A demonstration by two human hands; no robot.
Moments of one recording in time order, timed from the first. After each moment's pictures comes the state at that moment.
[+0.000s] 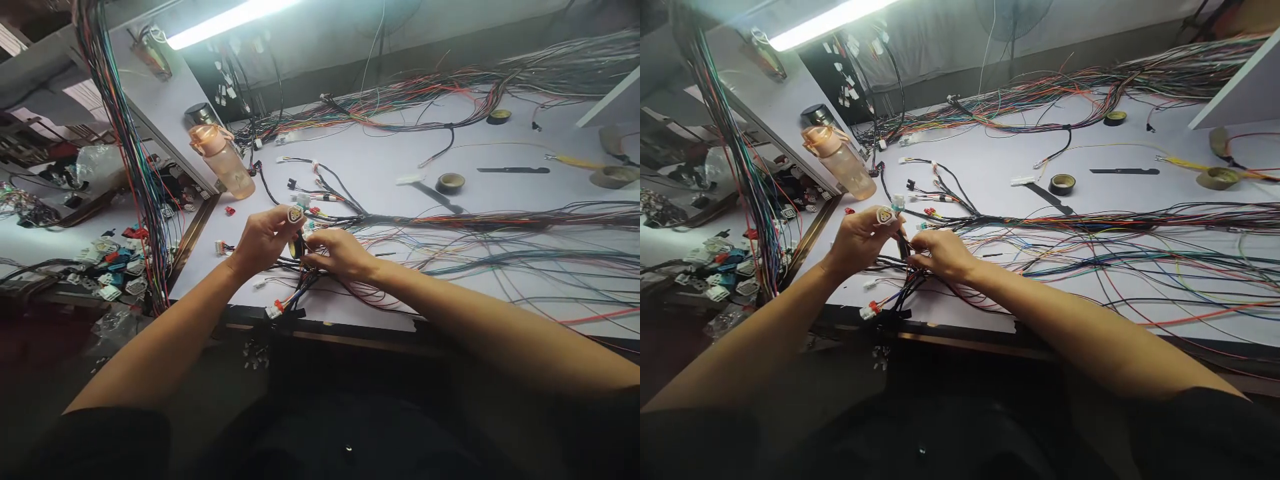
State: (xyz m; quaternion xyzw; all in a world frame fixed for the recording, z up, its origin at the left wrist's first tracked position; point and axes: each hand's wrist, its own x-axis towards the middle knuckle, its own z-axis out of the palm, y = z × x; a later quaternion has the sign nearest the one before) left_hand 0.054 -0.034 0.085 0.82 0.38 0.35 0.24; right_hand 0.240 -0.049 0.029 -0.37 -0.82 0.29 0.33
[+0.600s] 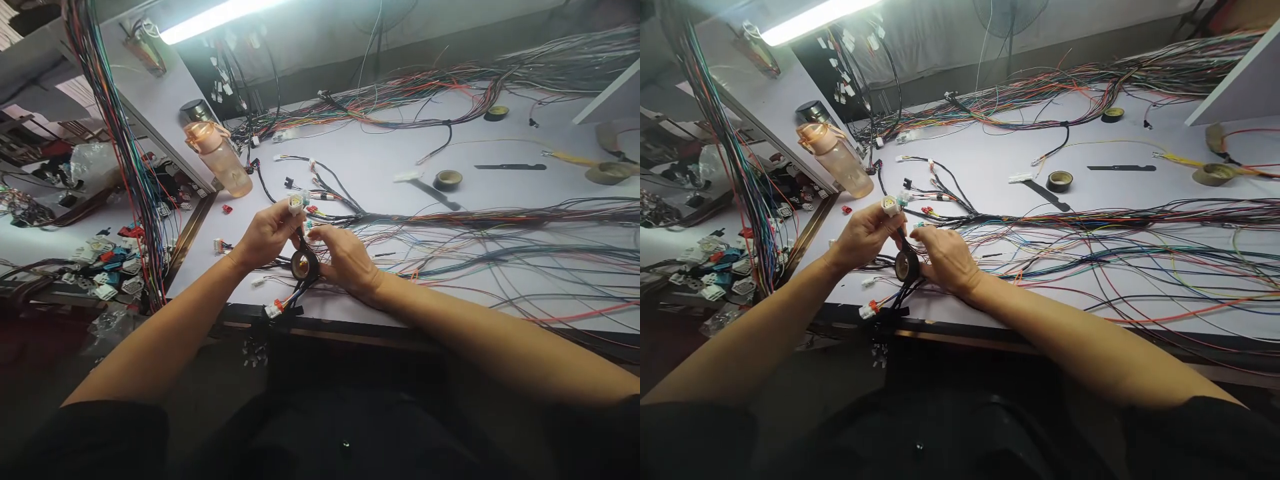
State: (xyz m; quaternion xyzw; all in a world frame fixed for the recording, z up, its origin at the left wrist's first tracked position) left_hand 0.064 -0.027 0.083 0.77 0.38 0.33 0.40; right_hand 0.240 -0.071 0.014 -0.40 -0.81 0.16 0.40
